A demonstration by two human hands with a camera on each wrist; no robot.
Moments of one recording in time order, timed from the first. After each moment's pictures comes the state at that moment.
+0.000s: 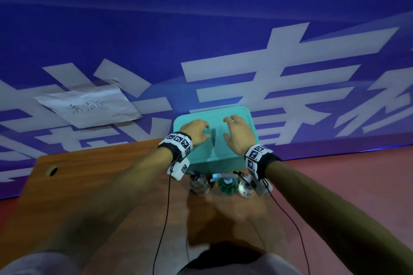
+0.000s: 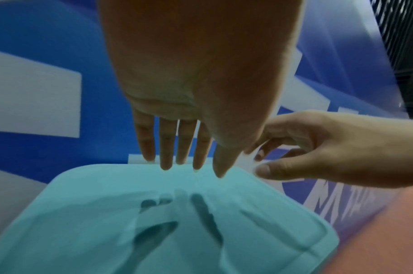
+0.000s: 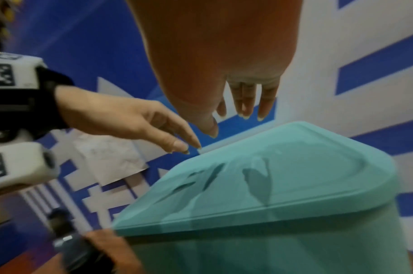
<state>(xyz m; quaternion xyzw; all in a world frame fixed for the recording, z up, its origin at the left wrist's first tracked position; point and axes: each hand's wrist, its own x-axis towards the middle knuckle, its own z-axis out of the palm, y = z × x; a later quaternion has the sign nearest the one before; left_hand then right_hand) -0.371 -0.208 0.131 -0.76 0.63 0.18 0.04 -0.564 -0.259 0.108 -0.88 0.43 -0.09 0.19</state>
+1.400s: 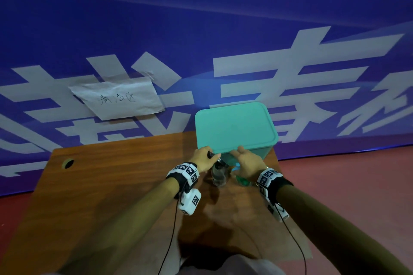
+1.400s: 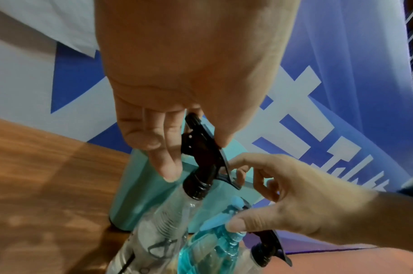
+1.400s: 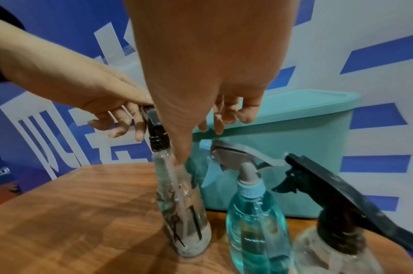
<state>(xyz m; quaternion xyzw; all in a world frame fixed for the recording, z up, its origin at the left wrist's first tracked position) -0.360 -0.062 0.098 -0.78 0.49 0.36 -0.17 -0.556 -0.142 0.070 -0.90 0.39 0.08 0.19</state>
